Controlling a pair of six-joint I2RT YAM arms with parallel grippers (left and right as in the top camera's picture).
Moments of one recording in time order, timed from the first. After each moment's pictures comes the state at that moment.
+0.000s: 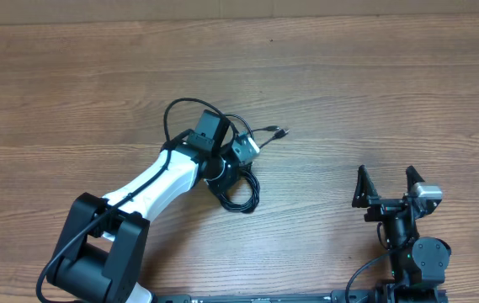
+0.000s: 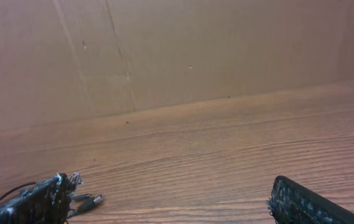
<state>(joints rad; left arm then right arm) -0.45 1.72 0.98 -0.48 0.22 0.47 -0.03 0.01 0.02 -0.03 -0.07 0.17</state>
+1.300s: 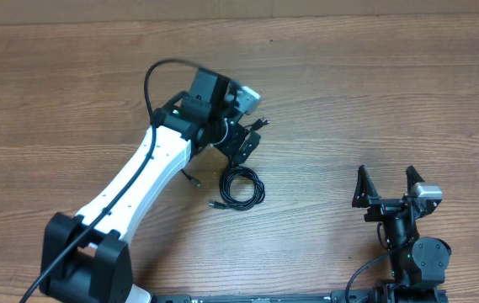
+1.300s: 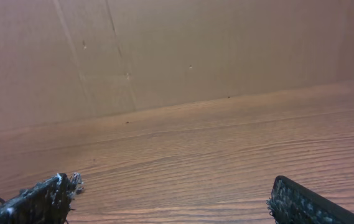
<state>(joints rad) -0.44 1.68 1.31 -0.67 0.25 0.25 -0.03 0.01 0.02 -0.03 -0.07 0.17</state>
